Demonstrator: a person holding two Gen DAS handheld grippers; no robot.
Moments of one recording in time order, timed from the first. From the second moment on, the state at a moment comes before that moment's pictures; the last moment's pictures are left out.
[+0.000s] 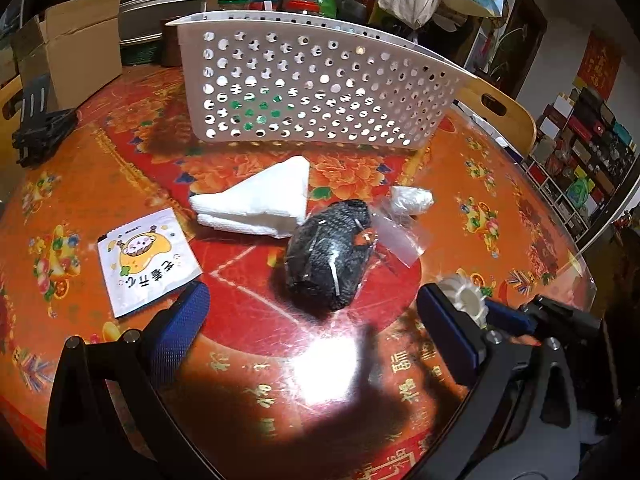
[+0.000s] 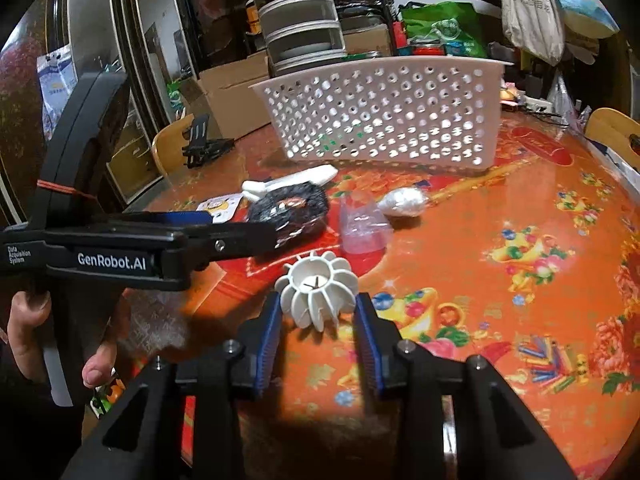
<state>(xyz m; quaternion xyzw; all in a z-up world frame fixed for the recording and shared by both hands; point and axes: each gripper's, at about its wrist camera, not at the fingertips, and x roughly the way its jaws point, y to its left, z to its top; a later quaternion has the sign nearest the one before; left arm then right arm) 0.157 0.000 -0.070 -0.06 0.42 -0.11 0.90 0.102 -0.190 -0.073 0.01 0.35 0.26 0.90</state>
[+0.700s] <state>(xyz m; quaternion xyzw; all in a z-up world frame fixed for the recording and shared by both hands) 0.161 -0.021 -0.069 -0.02 0.41 -0.09 0.91 0.122 -0.236 -0.061 0.04 0.33 0.23 0.91</state>
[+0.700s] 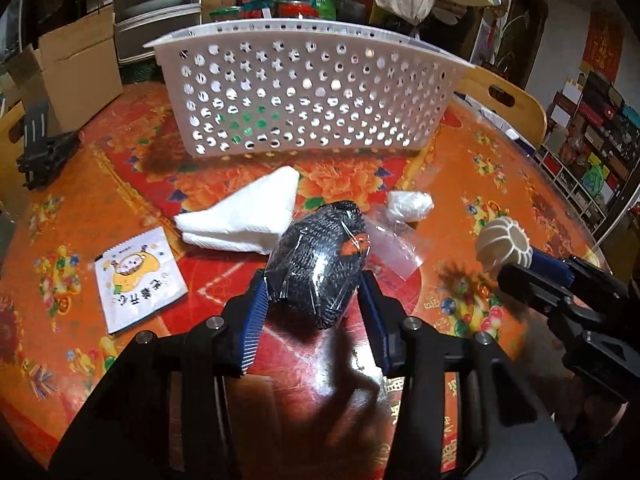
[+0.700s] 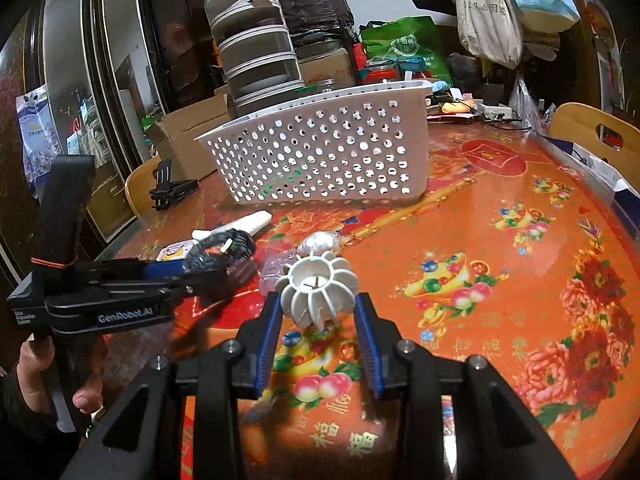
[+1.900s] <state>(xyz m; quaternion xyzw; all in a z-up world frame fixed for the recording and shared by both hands) 0.128 0.044 0.031 -0.04 0.31 -0.09 0.95 0.152 -0.220 0.041 -0.03 0.29 0.21 0.93</state>
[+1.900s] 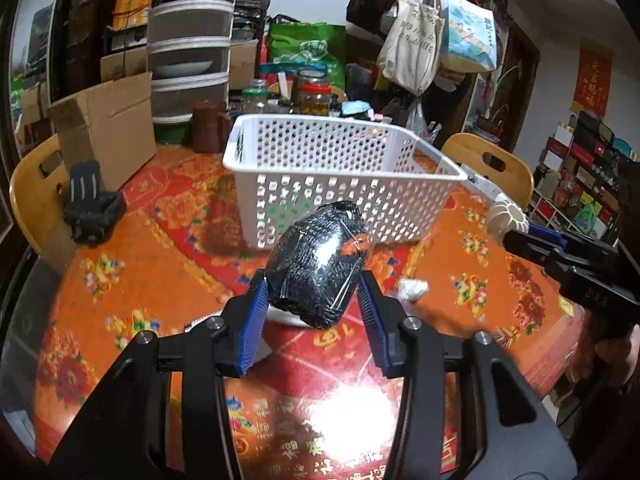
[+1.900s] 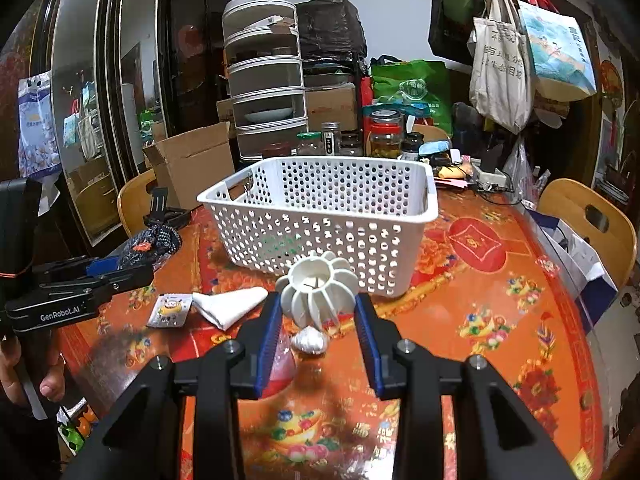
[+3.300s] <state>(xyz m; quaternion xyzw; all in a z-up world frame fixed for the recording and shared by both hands) 0.392 -0.011 0.049 0.01 0.47 -0.07 0.88 0.379 -0.179 0.032 -0.04 0.48 0.16 0.86</state>
